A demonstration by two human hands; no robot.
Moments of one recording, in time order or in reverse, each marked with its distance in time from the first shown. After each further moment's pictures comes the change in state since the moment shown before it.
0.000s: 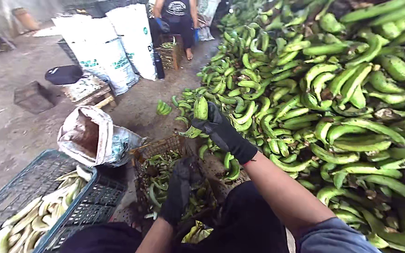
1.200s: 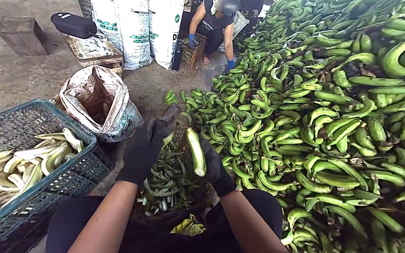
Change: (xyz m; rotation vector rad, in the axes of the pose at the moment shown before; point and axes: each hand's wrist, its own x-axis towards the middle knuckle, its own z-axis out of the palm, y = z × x) left_hand 0.025 0.053 -0.131 0.867 0.273 -0.097; right_hand -0.048 0.061 0.105 0.503 -0.131 0.227
